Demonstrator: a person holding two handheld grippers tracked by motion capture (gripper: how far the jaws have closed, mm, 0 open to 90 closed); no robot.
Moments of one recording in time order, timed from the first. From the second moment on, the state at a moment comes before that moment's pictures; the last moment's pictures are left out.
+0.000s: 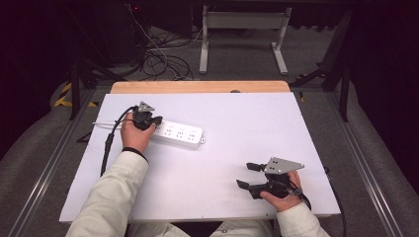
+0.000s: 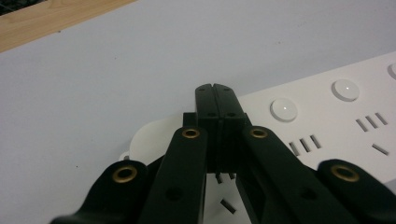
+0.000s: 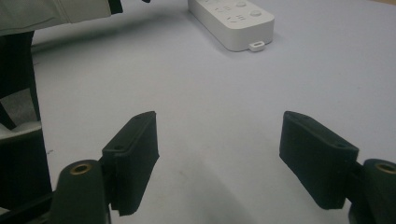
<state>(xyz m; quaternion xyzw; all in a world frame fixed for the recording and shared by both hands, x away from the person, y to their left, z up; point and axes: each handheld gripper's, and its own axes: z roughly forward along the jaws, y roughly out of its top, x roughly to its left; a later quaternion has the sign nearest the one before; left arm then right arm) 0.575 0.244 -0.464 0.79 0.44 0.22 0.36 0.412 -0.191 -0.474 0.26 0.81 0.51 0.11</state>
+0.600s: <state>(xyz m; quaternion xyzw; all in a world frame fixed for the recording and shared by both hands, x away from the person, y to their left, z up) 0.574 0.240 -0.466 0.79 0.45 0.21 0.36 0.412 -0.191 -0.474 0.26 0.81 0.51 0.11</state>
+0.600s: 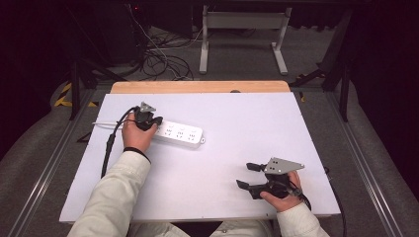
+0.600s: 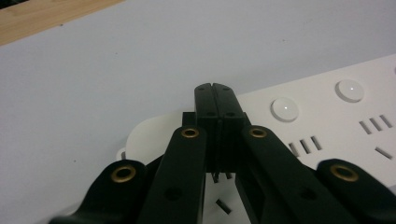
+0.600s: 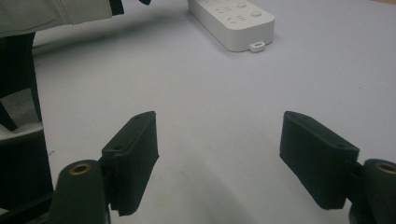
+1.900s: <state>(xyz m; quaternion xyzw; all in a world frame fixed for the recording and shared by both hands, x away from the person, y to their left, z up) 0.496 0.252 -0.409 0.76 0.38 0.23 0.47 0.414 -0.196 -0.465 0.27 0.80 0.52 0.13</state>
